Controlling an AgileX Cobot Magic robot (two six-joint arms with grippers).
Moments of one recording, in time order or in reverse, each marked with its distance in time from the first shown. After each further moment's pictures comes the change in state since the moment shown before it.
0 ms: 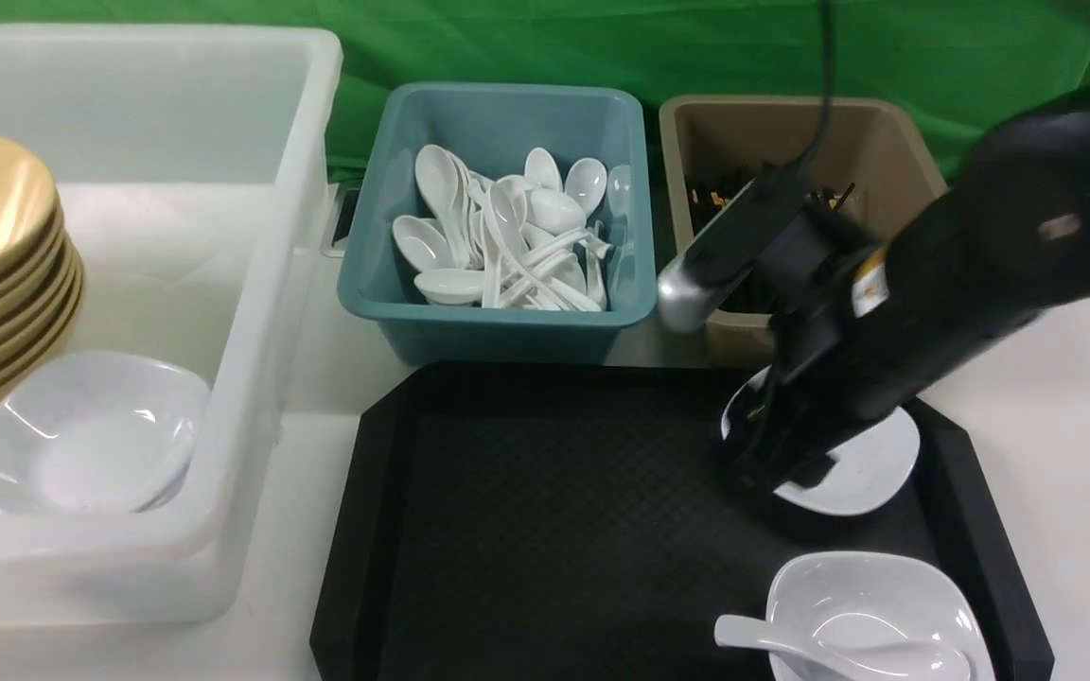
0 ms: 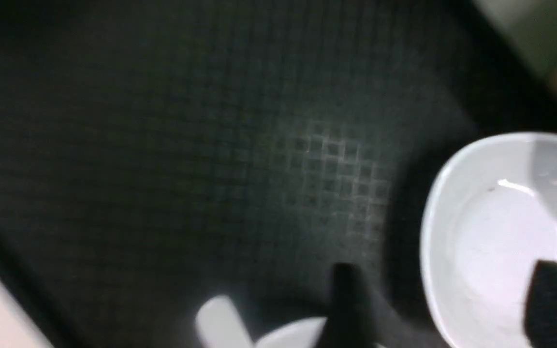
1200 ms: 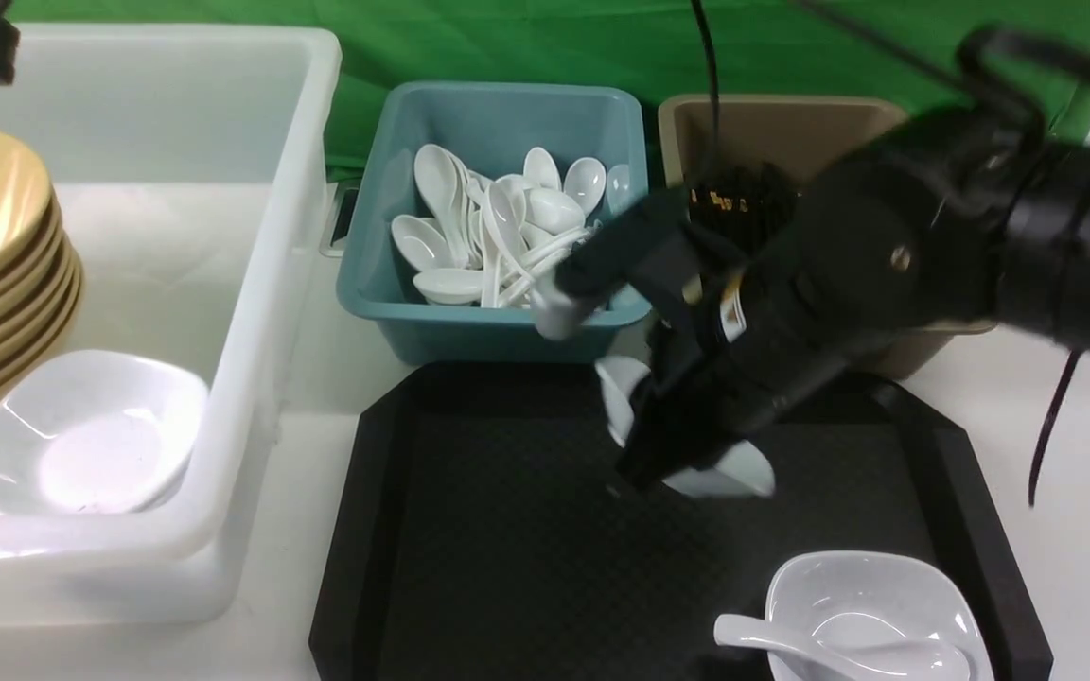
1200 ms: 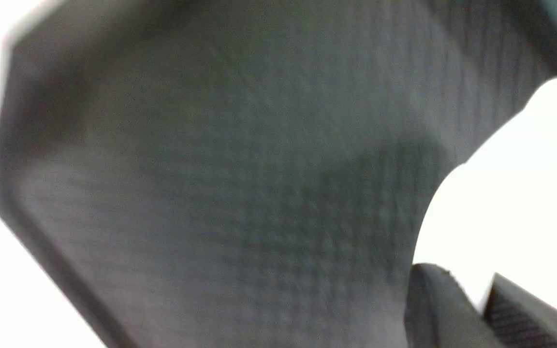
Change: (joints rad) right arm 0.167 0.024 -0.153 0.086 0.017 0.079; left arm -0.646 -0.167 0.019 0.557 0.191 -0.240
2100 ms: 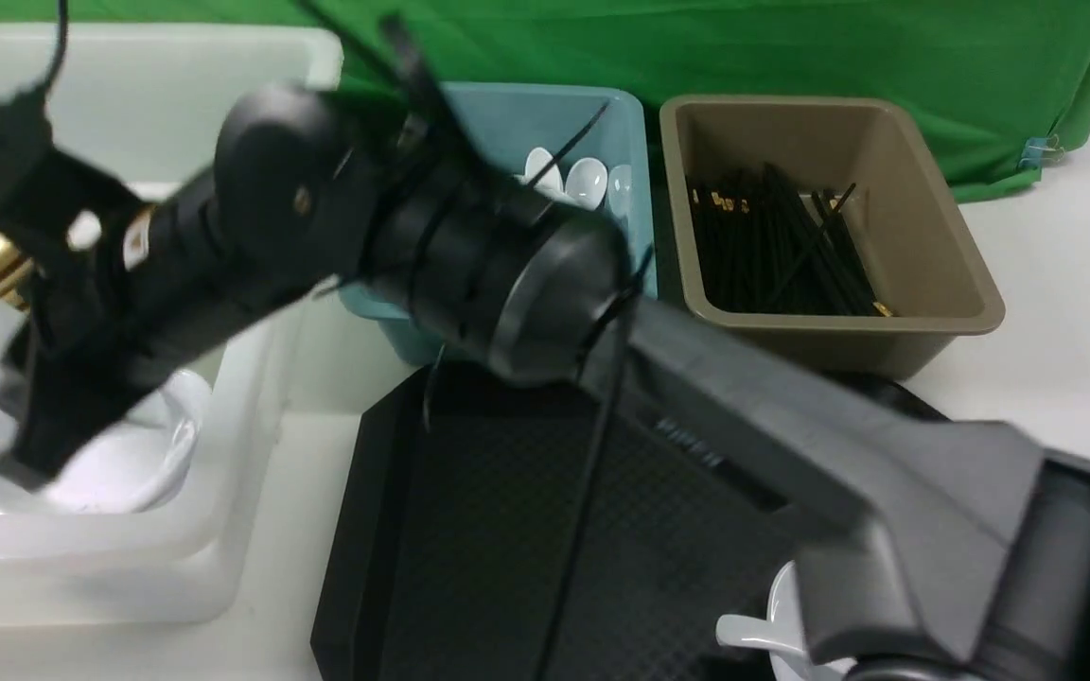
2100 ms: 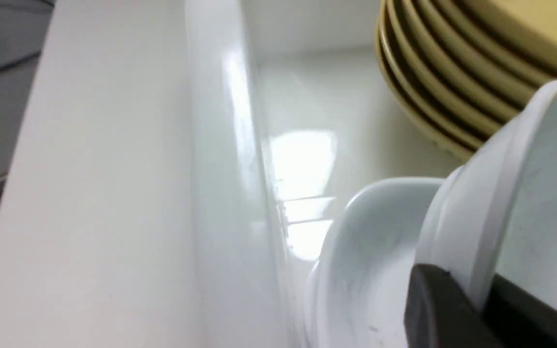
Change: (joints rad) right arm 0.239 0.758 -1.083 0.394 0.010 -0.413; left arm 0.573 0.000 0.000 -0.347 -0.014 0.059
